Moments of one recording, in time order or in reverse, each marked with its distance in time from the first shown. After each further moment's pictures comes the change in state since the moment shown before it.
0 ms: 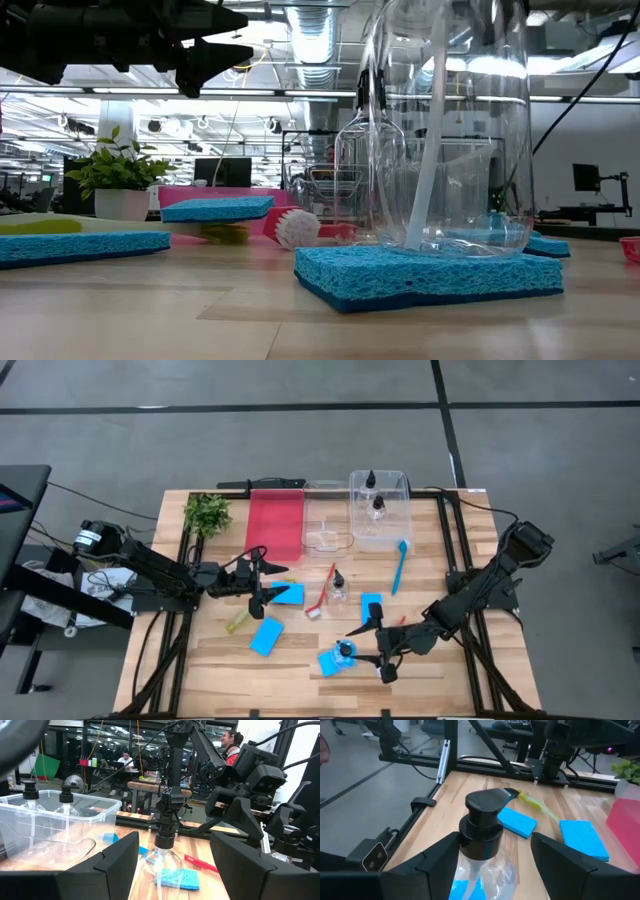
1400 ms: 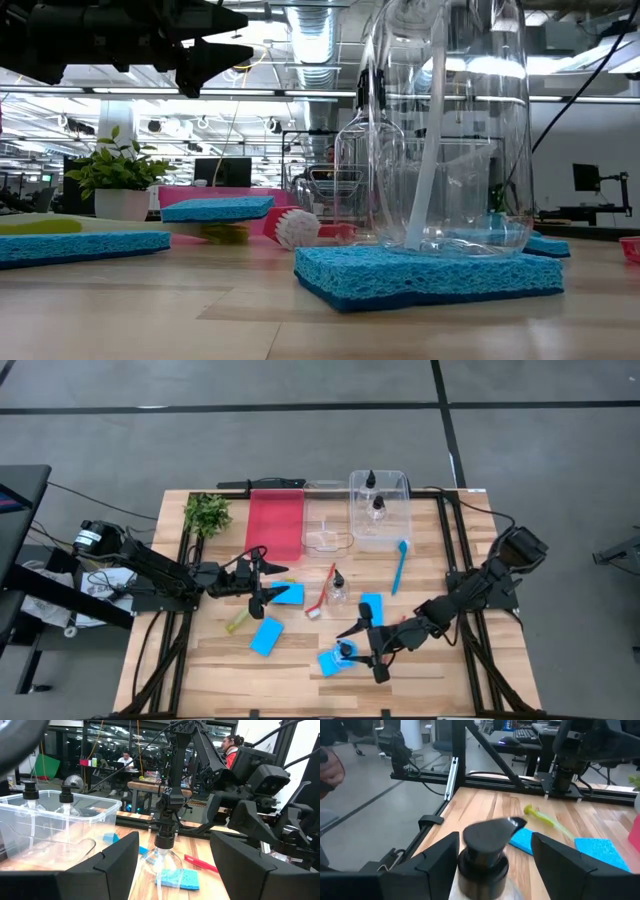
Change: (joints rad) left arm 0.000 0.000 0.000 0.000 0.000 0.000; right arm -0.064 0.083 0.016 0.162 -0.116 -0.020
